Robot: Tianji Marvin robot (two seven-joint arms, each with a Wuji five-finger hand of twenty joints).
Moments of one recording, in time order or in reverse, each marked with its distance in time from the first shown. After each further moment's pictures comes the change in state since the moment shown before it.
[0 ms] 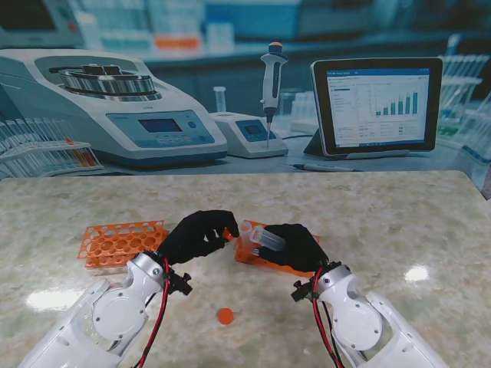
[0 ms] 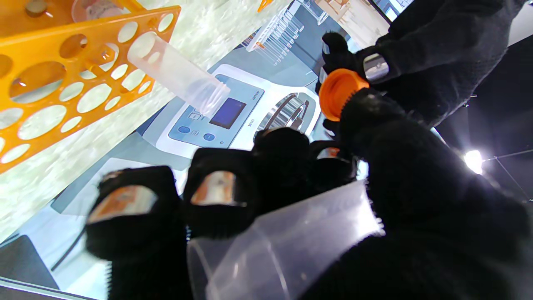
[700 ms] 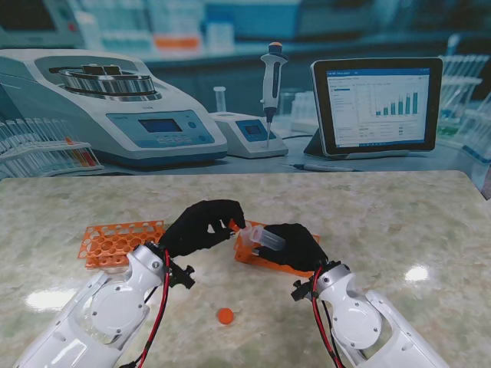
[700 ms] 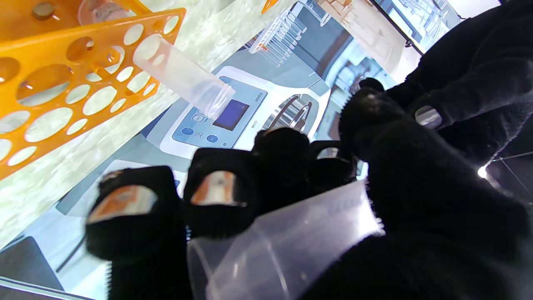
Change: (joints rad) left arm -0.015 0.001 -0.003 -0.057 -0.024 -0.031 -0.022; right arm 0.007 0.000 -0.003 0.006 0.005 0.011 0.006; left_hand 0.000 0.006 0.000 0.000 0.000 0.000 -0.009 0.000 0.000 0.001 -0.003 0.000 0.000 0.002 -0.010 0.009 0.000 0.000 -0.002 0.000; right_hand 0.000 0.000 0.000 0.000 0.000 0.000 0.000 0.000 0.000 0.000 0.000 0.000 0.000 0.000 0.000 0.000 0.000 0.000 0.000 0.000
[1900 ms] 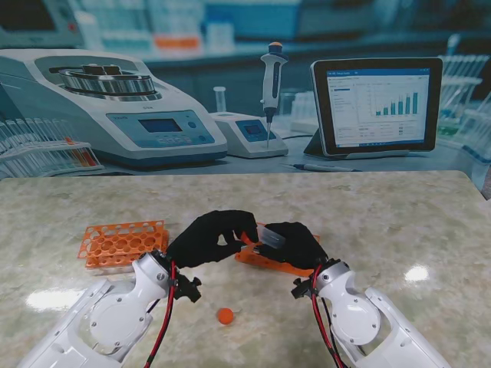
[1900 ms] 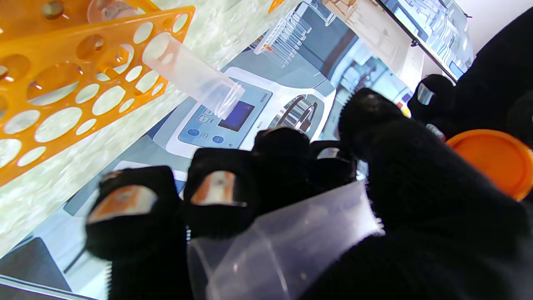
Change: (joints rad) left arm 0.038 0.014 0.026 -0.067 0.007 -0.036 -0.033; right arm 0.020 -0.001 -0.007 0.021 0.013 0.013 0.006; left_hand 0.000 0.001 0.000 0.000 0.000 0.000 -0.001 0.000 0.000 0.000 0.000 0.000 0.000 0.000 -0.002 0.004 0.000 0.000 -0.002 0.000; right_hand 0.000 0.000 0.000 0.000 0.000 0.000 0.000 0.000 0.000 0.000 0.000 0.000 0.000 0.000 0.000 0.000 0.000 0.000 0.000 0.000
